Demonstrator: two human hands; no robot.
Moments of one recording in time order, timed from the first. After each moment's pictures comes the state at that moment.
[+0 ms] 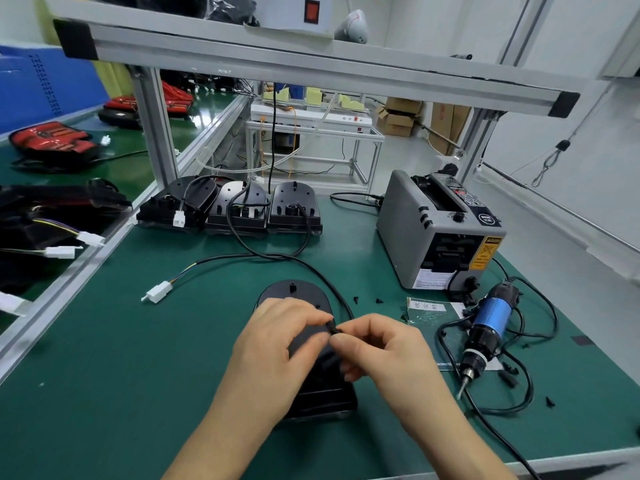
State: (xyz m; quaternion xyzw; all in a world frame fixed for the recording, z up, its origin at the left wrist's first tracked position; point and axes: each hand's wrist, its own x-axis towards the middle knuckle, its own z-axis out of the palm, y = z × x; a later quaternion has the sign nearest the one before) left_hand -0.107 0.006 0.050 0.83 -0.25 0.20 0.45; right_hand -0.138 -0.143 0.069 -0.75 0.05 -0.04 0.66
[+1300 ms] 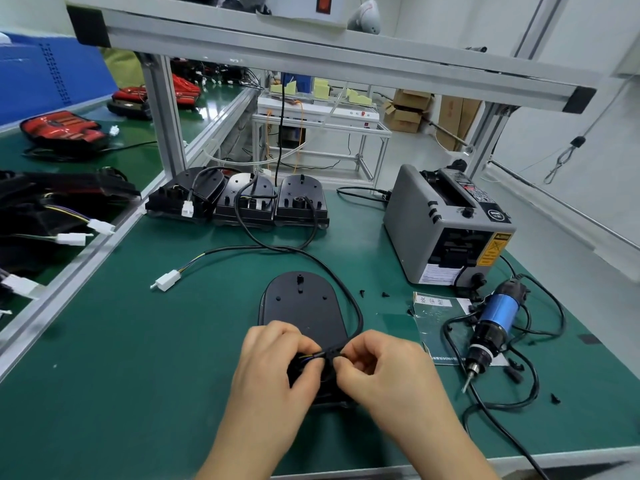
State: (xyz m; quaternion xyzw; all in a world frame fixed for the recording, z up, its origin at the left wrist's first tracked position) left_hand -0.133 0.008 0.017 0.87 -0.16 0.17 0.44; right_hand -0.152 -0.140 0.053 -0.93 0.03 -0.10 0.34
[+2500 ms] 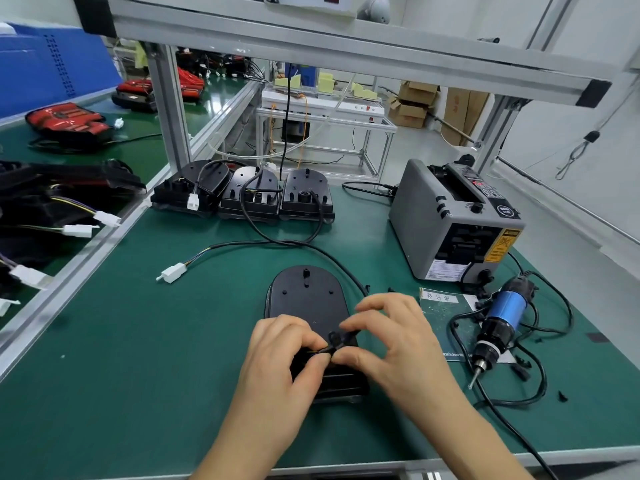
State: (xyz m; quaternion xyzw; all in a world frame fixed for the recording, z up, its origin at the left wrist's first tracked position) left_hand -0.132 0.011 0.017 0.83 -0.18 0.16 0.50; right_hand -0.134 -0.153 0.049 -0.94 -0.10 -0.19 0.26
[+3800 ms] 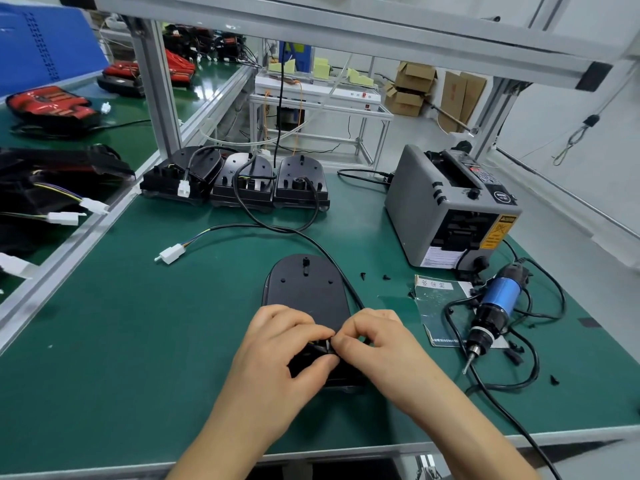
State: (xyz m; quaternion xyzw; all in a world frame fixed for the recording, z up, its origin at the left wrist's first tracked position) left_hand -0.130 0.015 0.016 0.85 -0.25 0.18 0.43; right_hand -0.139 -0.147 0.046 -0.91 0.00 0.03 0.42
